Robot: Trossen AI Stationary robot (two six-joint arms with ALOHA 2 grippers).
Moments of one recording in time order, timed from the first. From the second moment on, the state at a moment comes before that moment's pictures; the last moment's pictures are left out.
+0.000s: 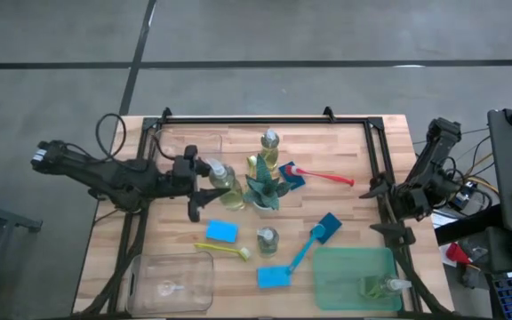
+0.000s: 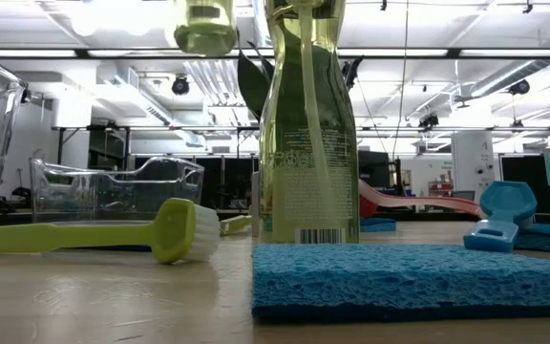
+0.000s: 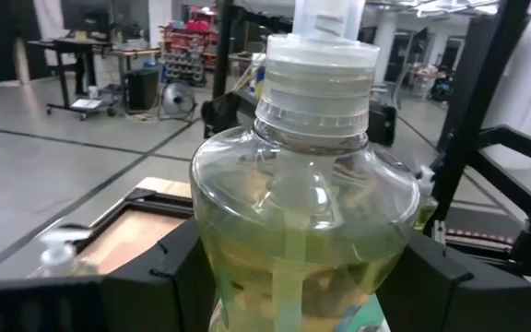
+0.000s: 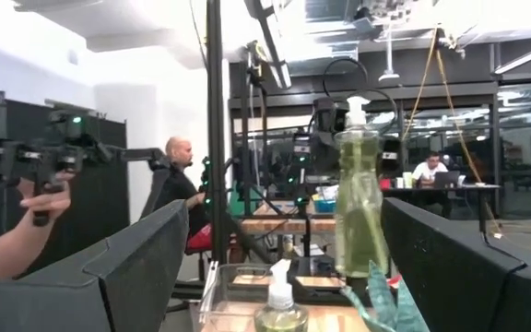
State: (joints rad) left arm -0.30 0.98 0.97 0.04 -0.43 -0.13; right arm 1.03 0.47 0.27 0.74 0.79 -0.31
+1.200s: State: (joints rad) left arm -0.19 1.59 1.59 0.04 -0.14 -0.10; right arm 0.87 0.54 0.61 0.16 0.81 -0.10
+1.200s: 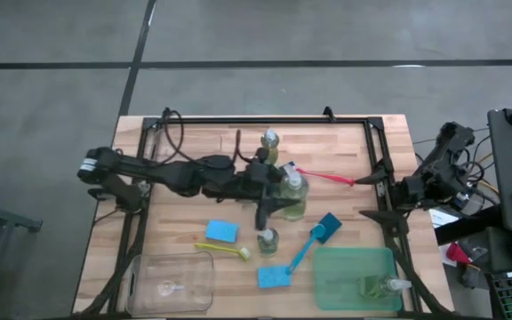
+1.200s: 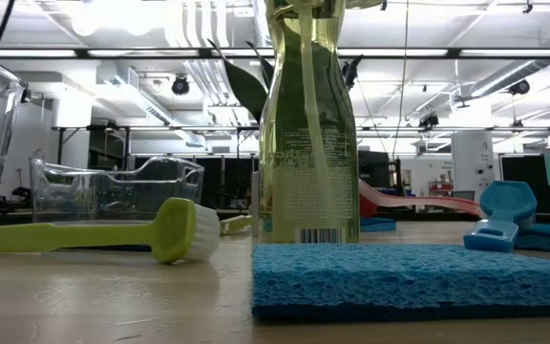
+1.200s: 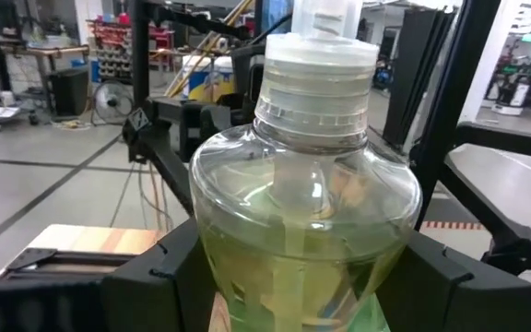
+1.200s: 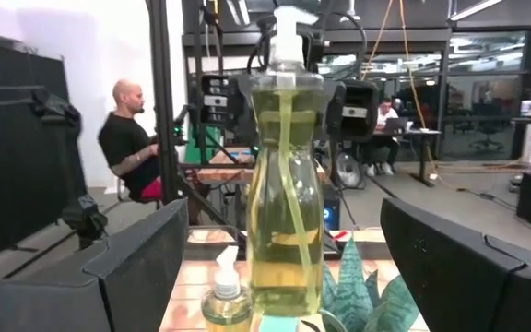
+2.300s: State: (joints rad) left arm -0.18 1.75 1.67 0.13 -0.07 -0.08; right arm 0.57 0.88 0.72 0.17 0.59 0.12
